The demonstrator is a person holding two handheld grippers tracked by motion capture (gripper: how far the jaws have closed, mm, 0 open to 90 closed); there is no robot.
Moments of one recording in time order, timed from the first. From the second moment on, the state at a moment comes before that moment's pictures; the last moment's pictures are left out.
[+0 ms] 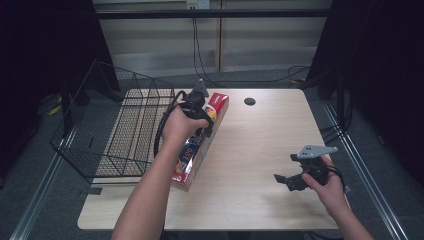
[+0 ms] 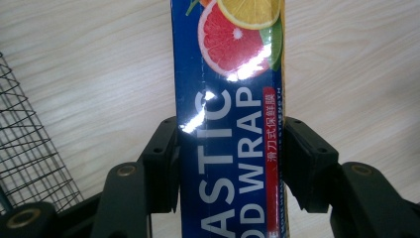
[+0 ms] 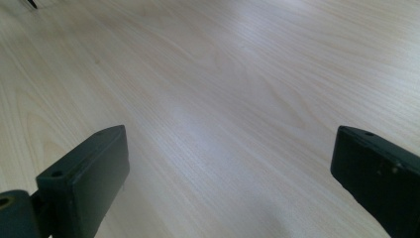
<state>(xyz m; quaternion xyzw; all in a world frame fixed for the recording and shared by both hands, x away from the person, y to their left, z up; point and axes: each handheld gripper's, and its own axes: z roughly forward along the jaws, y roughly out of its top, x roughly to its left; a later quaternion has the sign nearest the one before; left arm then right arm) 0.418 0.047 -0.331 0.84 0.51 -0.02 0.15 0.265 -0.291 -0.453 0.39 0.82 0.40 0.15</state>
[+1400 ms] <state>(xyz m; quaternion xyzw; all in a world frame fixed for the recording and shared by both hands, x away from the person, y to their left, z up) 0.427 0.094 -0.271 0.81 0.57 0.01 0.15 0.264 -0.292 -0.451 0.39 0.82 0.39 0.16</state>
